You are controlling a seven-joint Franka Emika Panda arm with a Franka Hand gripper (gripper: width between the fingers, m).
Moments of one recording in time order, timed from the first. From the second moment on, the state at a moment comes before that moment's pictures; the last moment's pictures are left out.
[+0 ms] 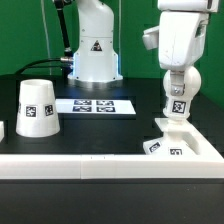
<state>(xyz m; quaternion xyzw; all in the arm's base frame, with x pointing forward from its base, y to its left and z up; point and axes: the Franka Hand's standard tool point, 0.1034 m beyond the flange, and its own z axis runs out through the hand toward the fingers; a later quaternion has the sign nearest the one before) 0.599 0.107 0.118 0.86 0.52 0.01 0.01</state>
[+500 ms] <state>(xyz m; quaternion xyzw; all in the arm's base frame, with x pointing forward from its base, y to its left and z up) 0.598 0.106 0.118 0.95 0.30 0.01 0.01</state>
